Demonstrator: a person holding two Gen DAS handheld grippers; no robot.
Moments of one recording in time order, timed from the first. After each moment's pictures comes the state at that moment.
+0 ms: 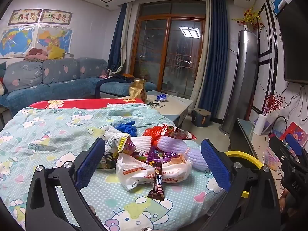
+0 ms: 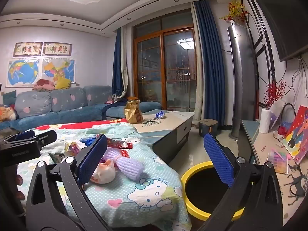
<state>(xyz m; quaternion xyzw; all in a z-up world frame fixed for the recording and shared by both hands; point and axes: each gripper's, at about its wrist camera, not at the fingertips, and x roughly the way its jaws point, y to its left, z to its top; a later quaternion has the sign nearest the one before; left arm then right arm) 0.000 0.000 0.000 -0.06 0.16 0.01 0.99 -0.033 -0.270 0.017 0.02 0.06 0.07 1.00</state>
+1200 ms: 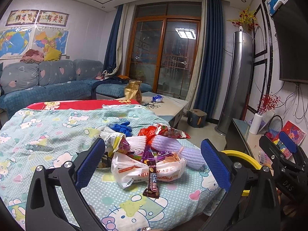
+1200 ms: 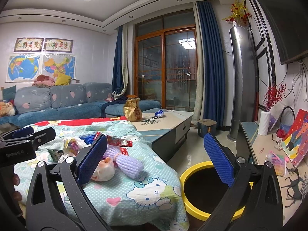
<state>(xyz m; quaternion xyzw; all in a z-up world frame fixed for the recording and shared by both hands) -0.008 -0.009 0.004 -0.06 0.15 -0.01 0.99 -0.033 -0.259 0.015 0.01 0.06 0.07 1.00</state>
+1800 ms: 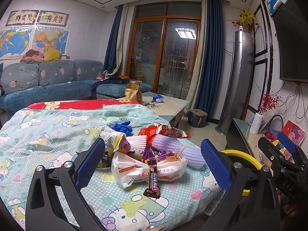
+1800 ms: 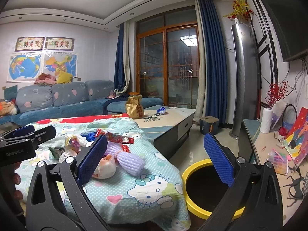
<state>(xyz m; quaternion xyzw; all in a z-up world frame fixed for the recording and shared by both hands) -0.010 -0.009 0.005 -0.06 0.15 -0.01 0.99 -0.028 -0.260 0.004 0.01 0.08 0.07 0.99</state>
